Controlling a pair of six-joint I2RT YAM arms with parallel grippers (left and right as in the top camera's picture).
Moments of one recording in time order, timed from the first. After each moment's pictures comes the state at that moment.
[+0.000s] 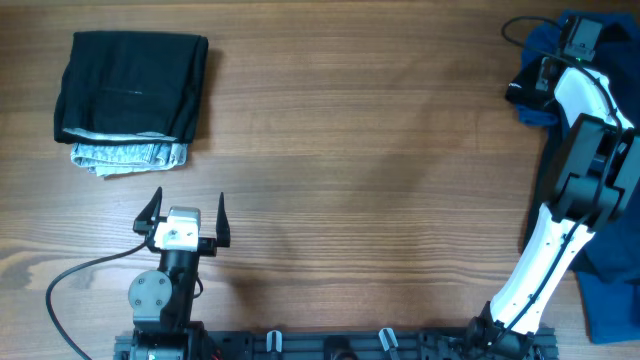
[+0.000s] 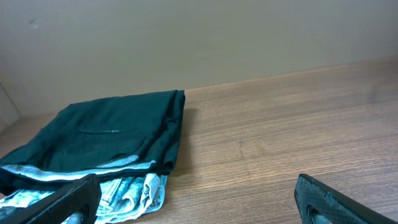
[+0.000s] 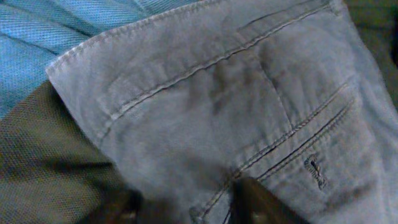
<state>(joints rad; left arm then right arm) -0.03 0.01 0.02 -0.08 0.02 0.14 -0.33 2.39 1.82 -0.35 0.42 -0.16</state>
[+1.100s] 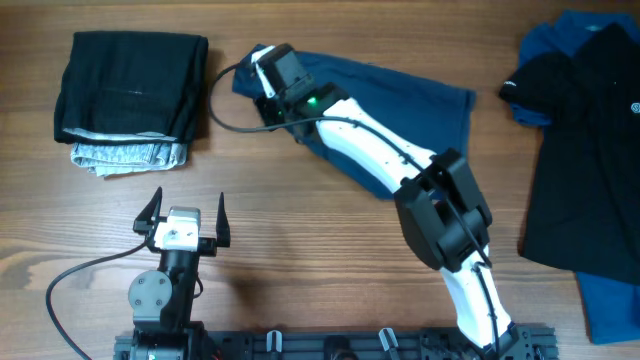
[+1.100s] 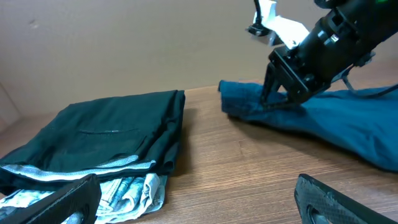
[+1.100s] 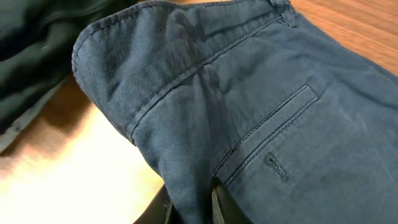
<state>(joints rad) -0.03 0.01 0.02 -0.08 0.02 0.14 0.69 2.26 1.83 -0.42 -0.01 0.12</state>
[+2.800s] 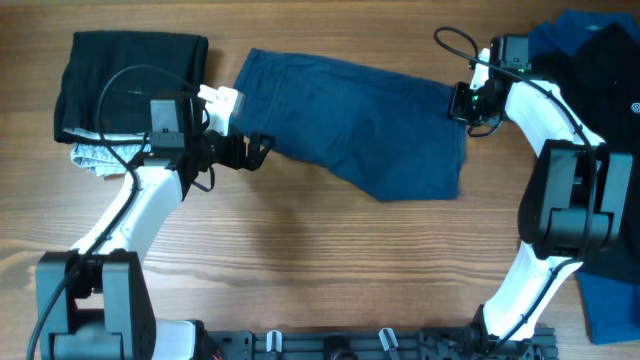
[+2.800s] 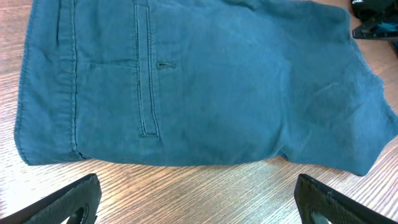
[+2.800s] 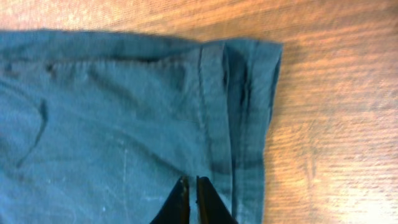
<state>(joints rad) -0.03 1.58 0.88 -0.18 0.56 0.10 -0.09 2.08 1.46 -0.63 -0.19 0.16</state>
